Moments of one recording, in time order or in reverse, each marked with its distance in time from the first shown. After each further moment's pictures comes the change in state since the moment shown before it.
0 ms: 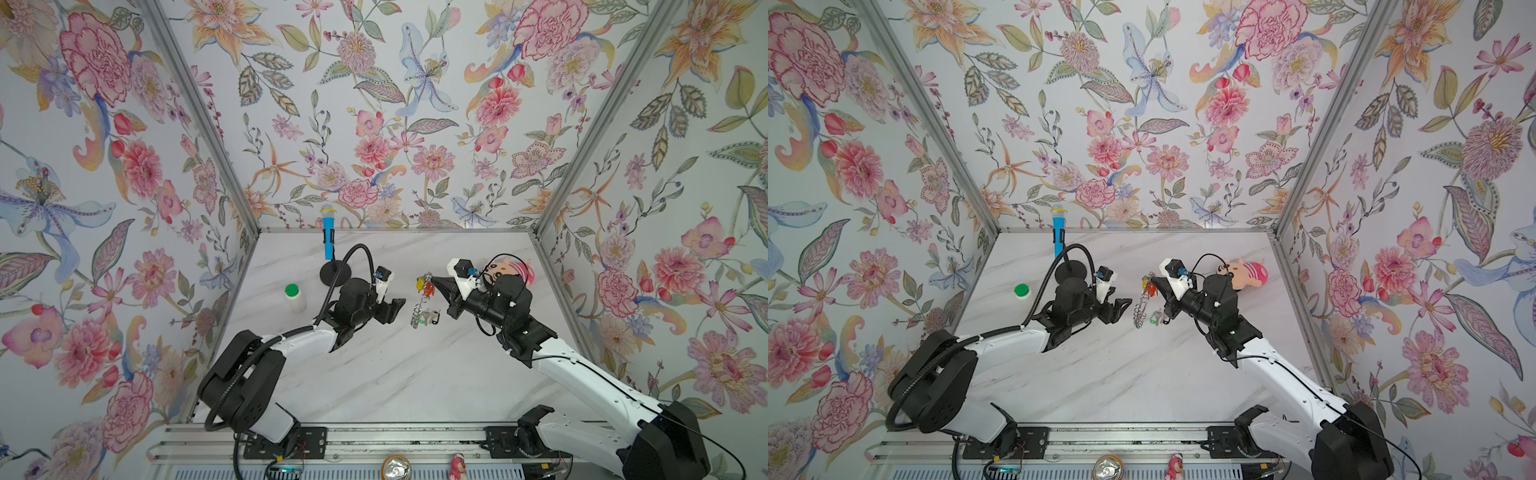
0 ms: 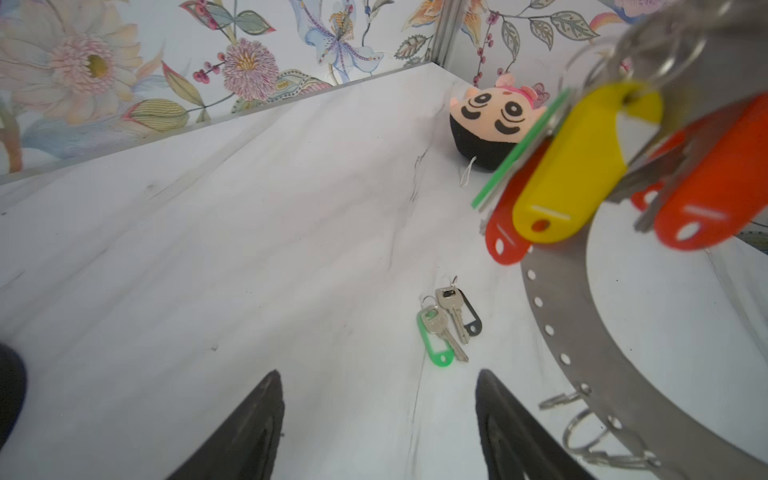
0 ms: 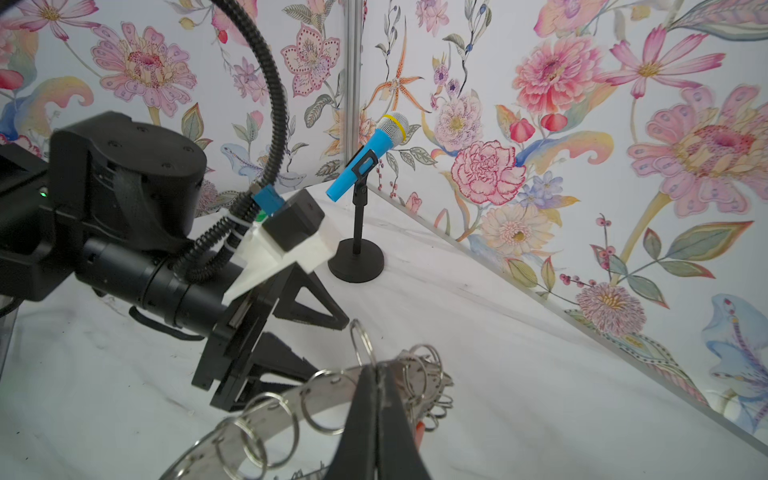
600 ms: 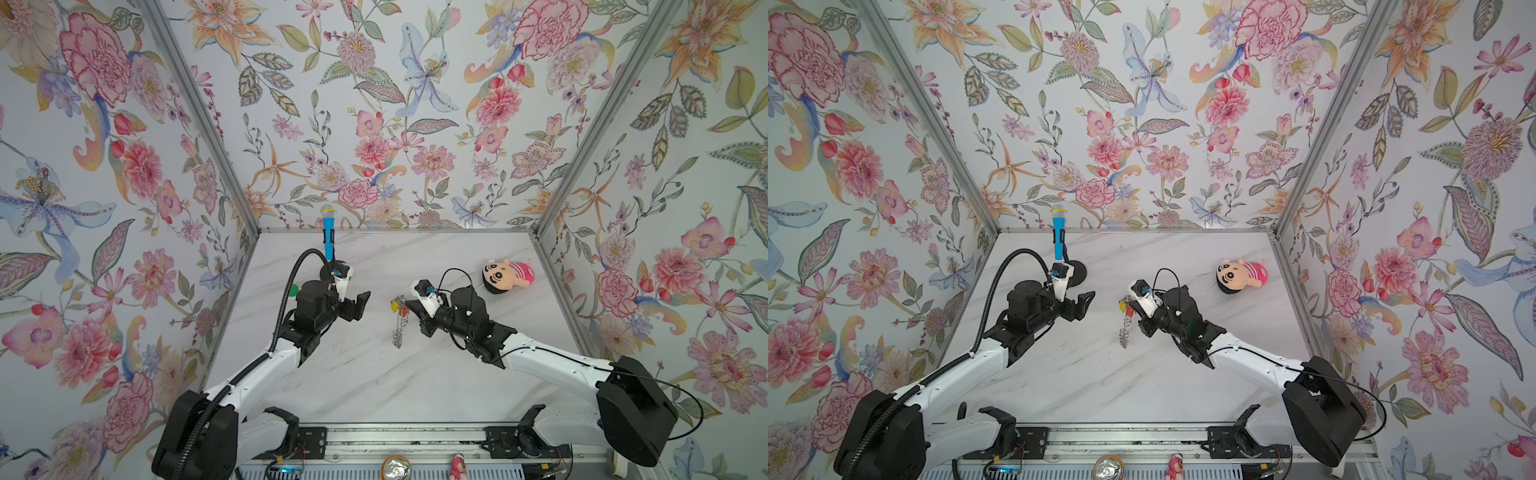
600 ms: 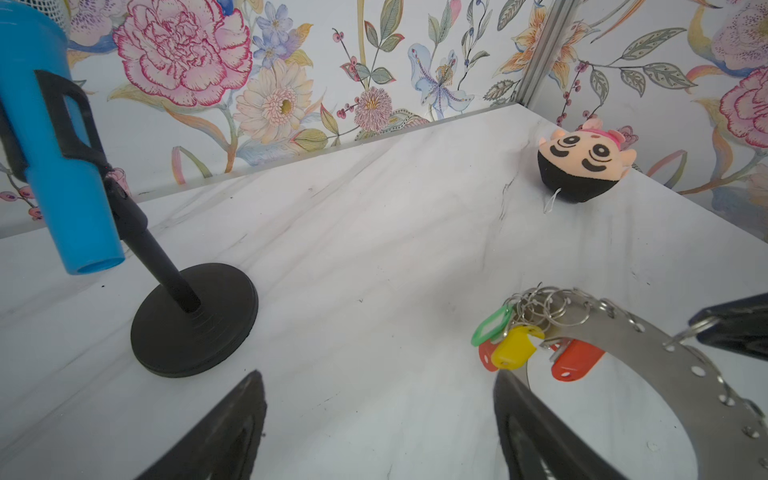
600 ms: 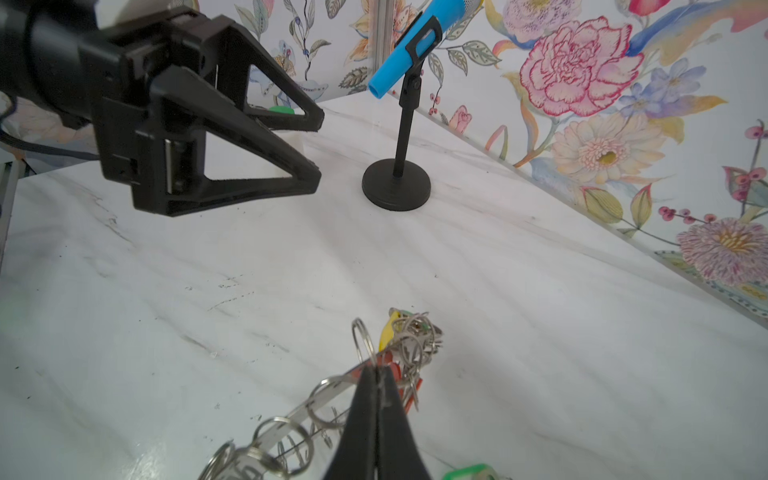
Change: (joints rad) left arm 0.194 -0.311 -0.126 -0.137 -0.024 0.043; right arm 0.199 0.230 -0.024 0.037 0.178 -0.005
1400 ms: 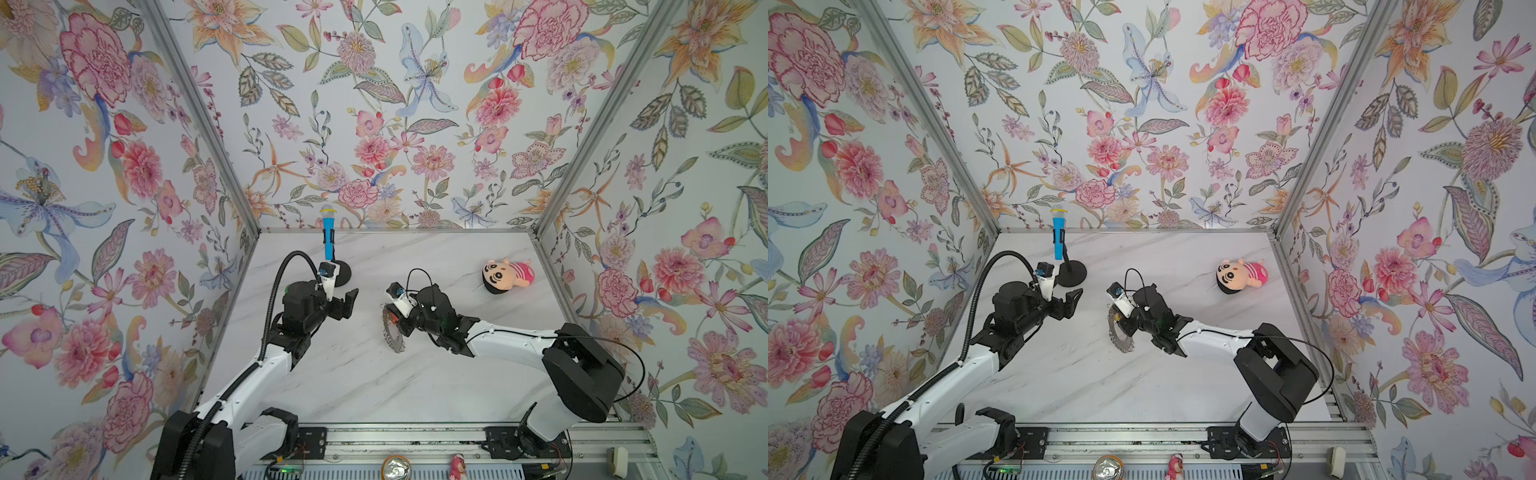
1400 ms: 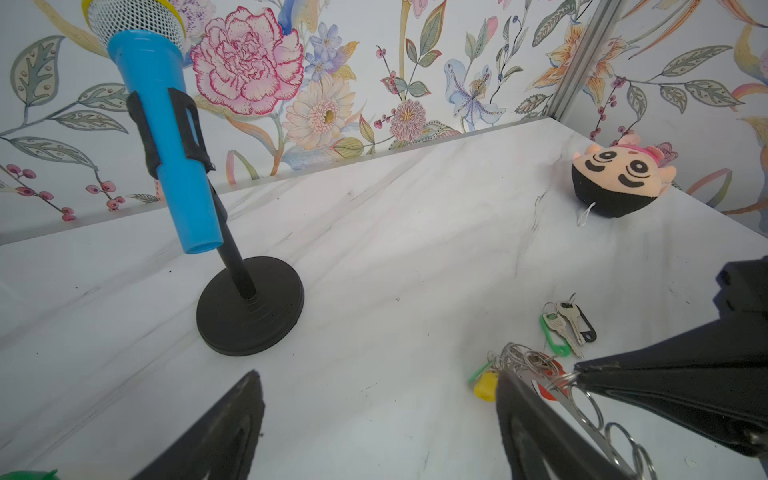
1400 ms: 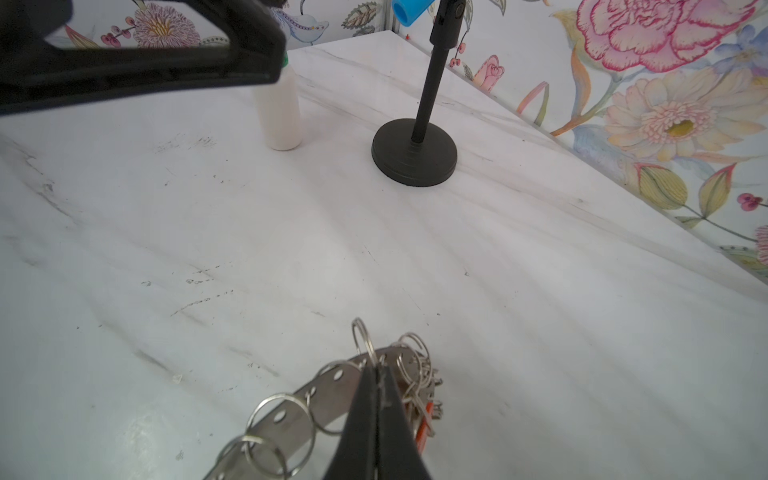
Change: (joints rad) left arm 0.088 -0.087 -0.019 -0.040 0.003 0.016; right arm 0.093 0.300 0.181 0.017 0.098 -0.015
